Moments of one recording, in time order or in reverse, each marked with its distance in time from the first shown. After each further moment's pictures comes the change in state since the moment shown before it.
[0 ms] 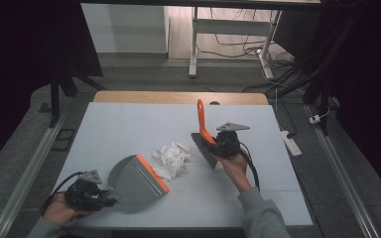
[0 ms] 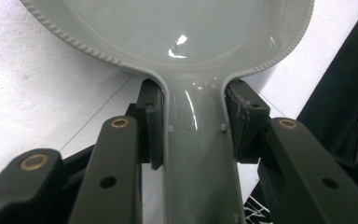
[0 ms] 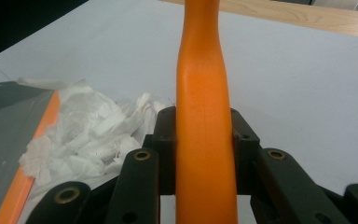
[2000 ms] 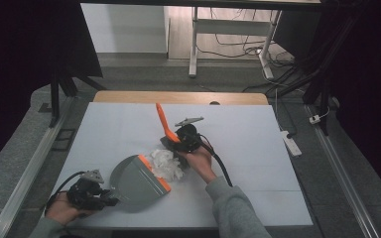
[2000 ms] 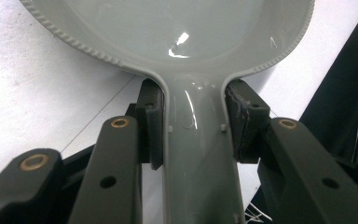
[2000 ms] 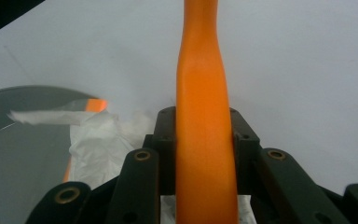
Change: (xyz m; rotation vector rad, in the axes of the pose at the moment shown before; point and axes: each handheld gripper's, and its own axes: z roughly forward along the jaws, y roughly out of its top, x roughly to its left) left arm 0.001 0.003 0.005 -0.002 -0.015 -0.005; right arm 0.067 0.030 0.088 0.176 0.073 -0.060
